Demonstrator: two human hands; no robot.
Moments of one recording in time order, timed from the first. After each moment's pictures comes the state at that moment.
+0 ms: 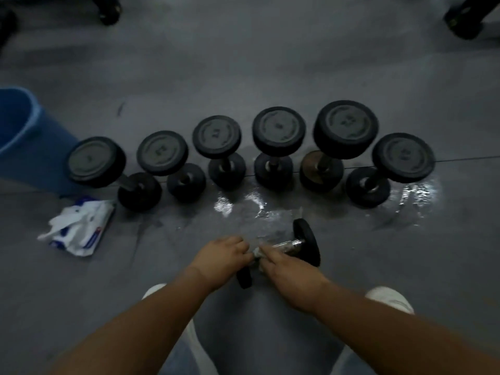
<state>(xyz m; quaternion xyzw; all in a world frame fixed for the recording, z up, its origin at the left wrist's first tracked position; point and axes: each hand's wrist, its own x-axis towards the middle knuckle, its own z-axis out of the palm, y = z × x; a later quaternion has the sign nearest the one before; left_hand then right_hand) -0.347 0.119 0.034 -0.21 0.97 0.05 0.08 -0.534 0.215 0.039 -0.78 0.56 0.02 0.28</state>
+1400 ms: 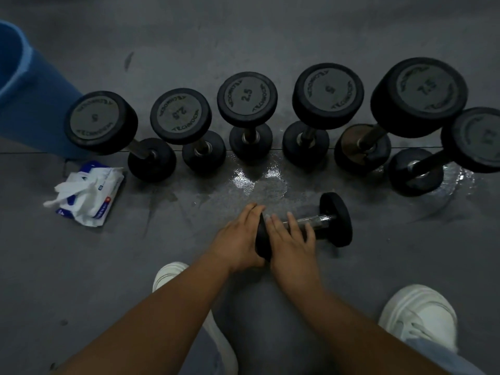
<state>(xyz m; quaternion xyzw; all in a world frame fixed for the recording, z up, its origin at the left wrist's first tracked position) -0.335 0.111 -0.002 -0.48 0.80 0.34 0.11 -0.465 0.195 -0.011 -0.65 0.75 -0.01 0.16</state>
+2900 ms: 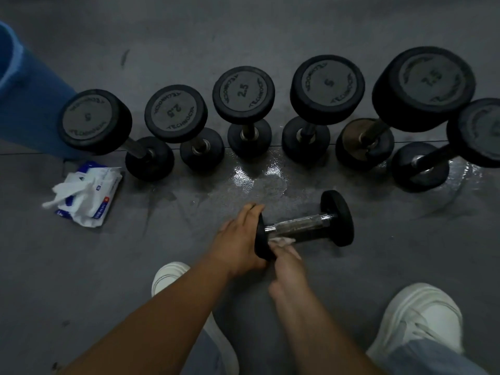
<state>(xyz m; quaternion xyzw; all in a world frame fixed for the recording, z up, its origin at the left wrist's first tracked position) -0.336 0.118 0.001 -0.48 0.80 0.34 0.08 -0.429 0.179 -0.005 0.22 0.61 -0.50 0.58</state>
